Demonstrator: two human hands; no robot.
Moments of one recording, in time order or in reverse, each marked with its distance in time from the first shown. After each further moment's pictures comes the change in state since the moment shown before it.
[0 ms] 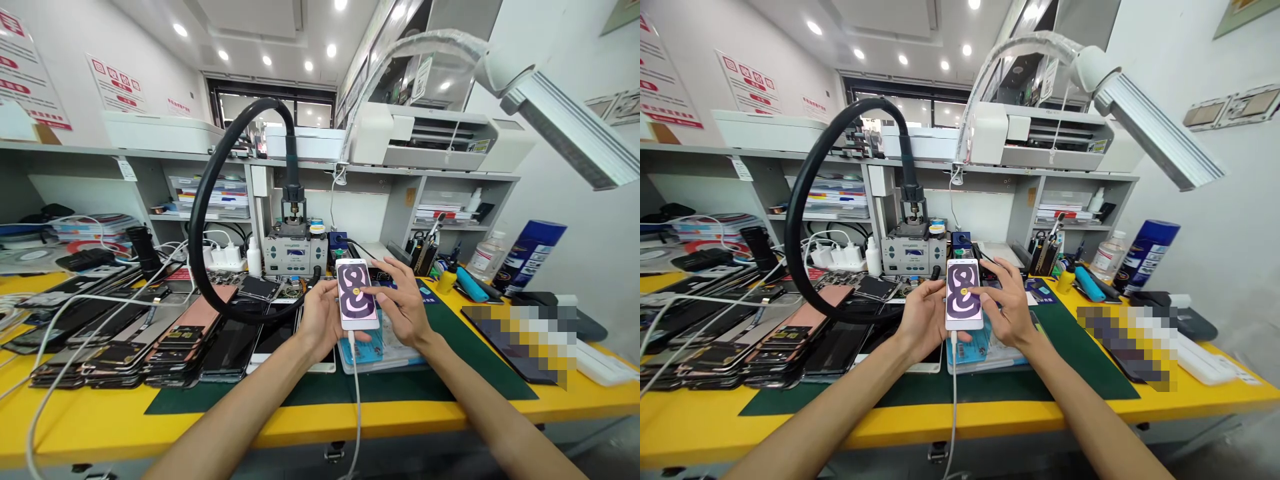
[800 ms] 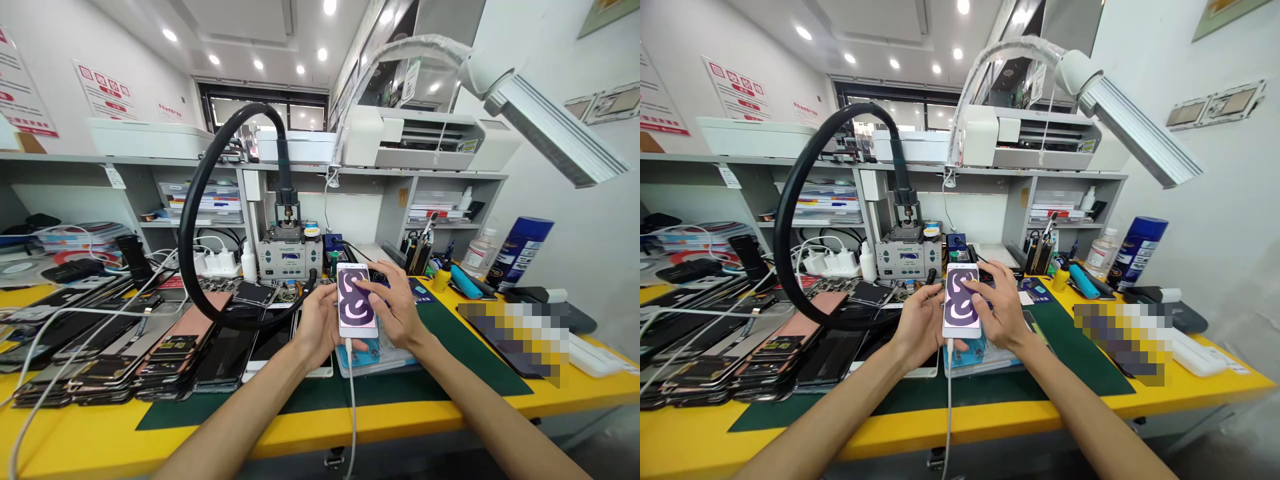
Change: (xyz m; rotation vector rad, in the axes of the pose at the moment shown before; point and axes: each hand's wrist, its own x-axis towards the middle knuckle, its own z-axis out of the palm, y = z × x) left_hand -0.003 -0.001 0.005 0.071 -0.031 -0.033; right_hand 0.000 -0.004 0.003 -0.066 -0.013 0.031
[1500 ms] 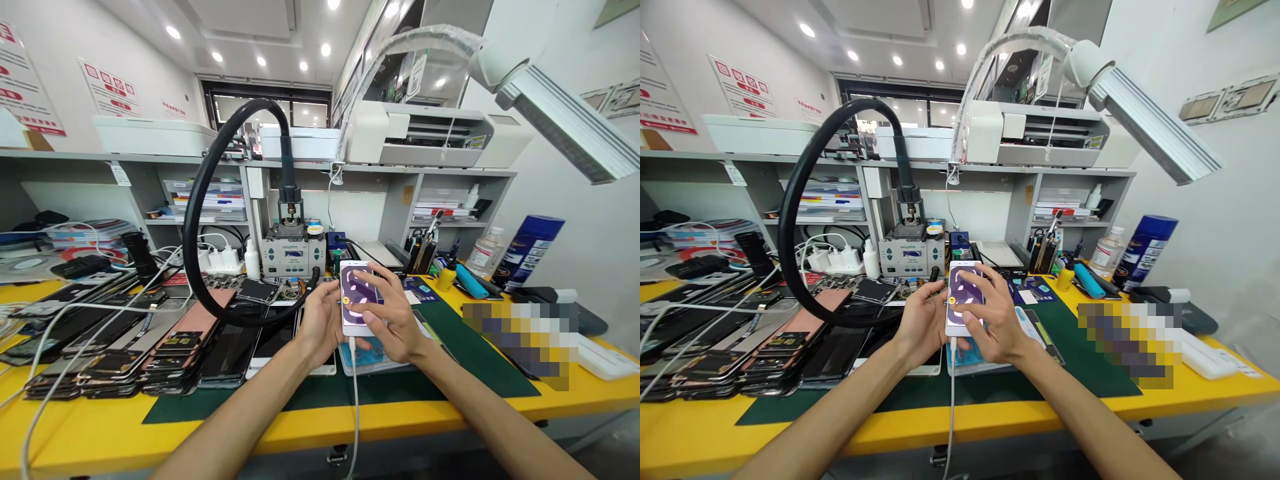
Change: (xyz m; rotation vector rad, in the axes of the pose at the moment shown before) left_hand 0.002 -0.001 -0.004 -0.065 -0.038 -0.002; right_hand -0.003 -0.022 0.002 0.102 -0.085 -0.126
